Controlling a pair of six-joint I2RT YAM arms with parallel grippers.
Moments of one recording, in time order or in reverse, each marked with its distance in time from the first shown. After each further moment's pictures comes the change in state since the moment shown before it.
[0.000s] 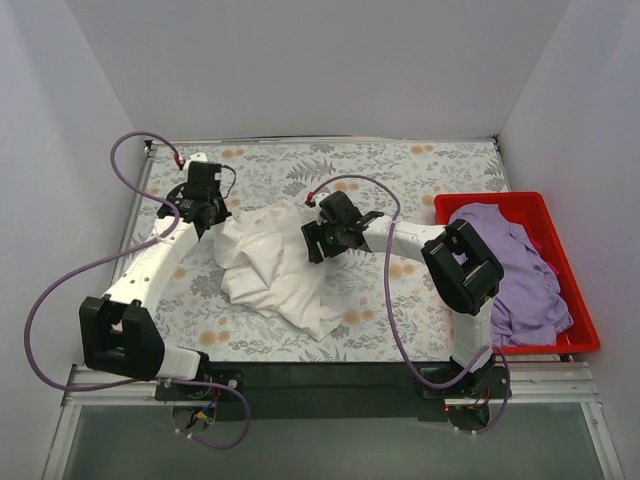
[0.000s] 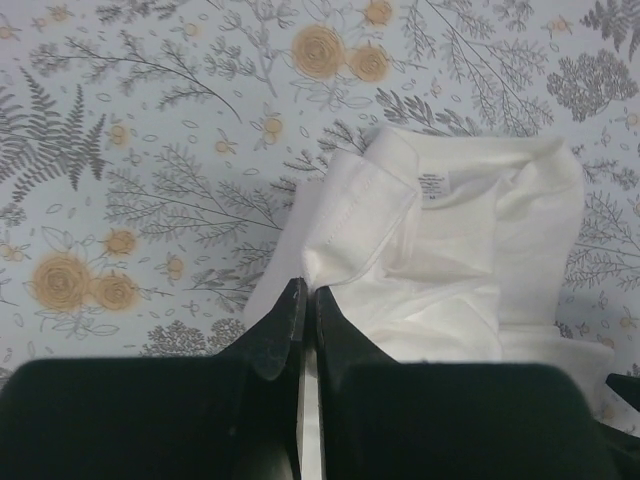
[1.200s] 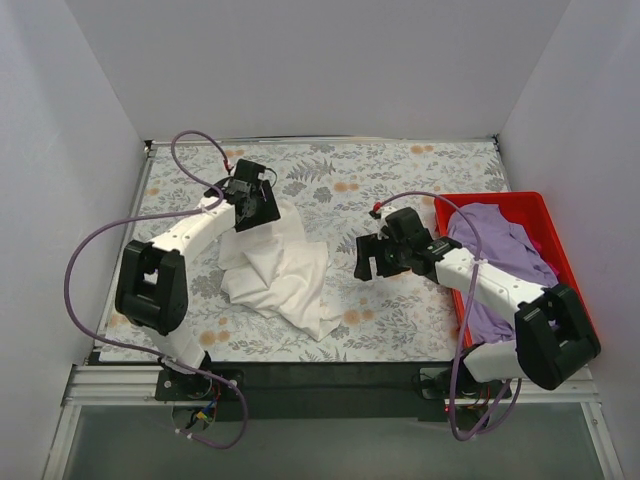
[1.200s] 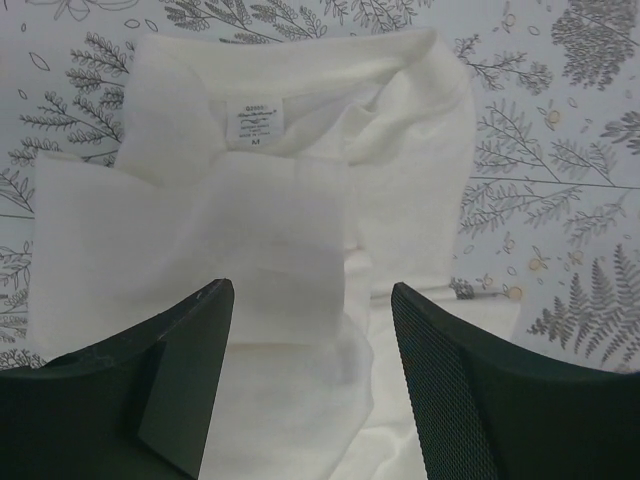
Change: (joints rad) left arm -0.121 0.265 0.082 0.056 0.190 -0.153; right arm -0.168 -0.605 -0.466 -0.116 -0.054 0.102
